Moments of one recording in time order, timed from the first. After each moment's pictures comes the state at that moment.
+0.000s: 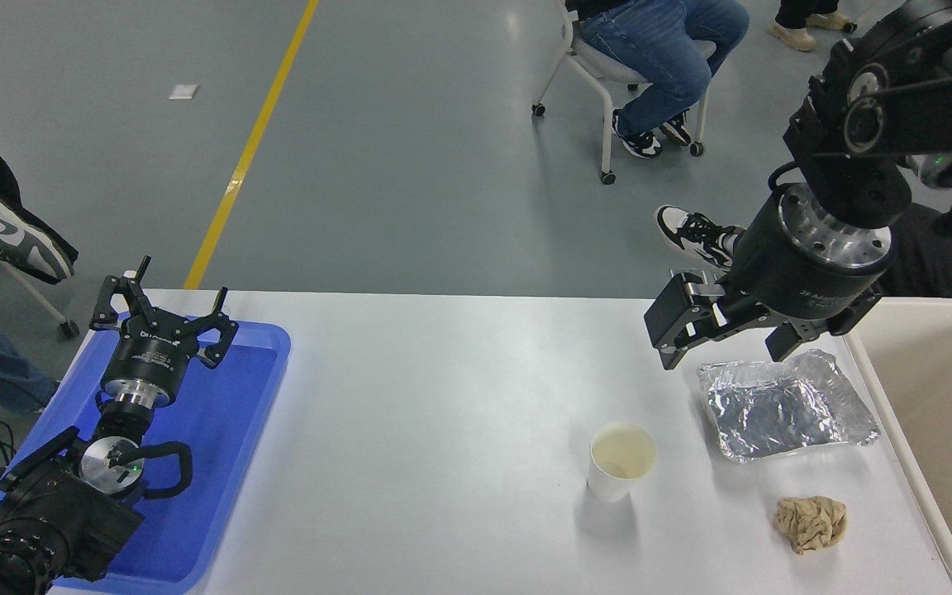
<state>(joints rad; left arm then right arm) -0.63 0.20 -0.89 -0.20 -0.21 -0.79 -0.33 2.46 -0.14 -1.31 1.61 0.02 0.68 -0.04</state>
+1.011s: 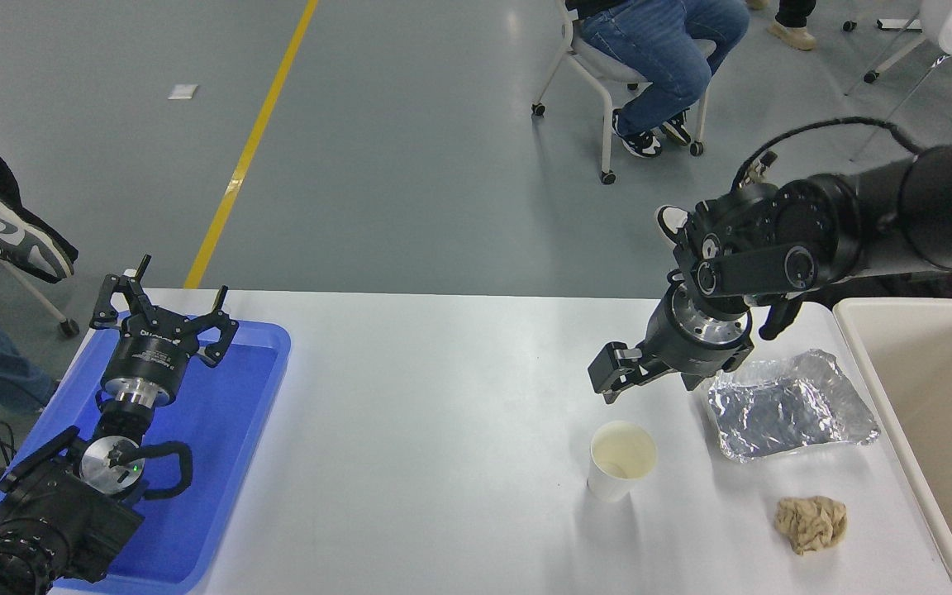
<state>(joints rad) -0.63 0.20 -0.89 -0.20 -0.21 -0.79 -0.33 1.83 -0.07 -1.15 1.26 -0.18 0.49 -0.04</state>
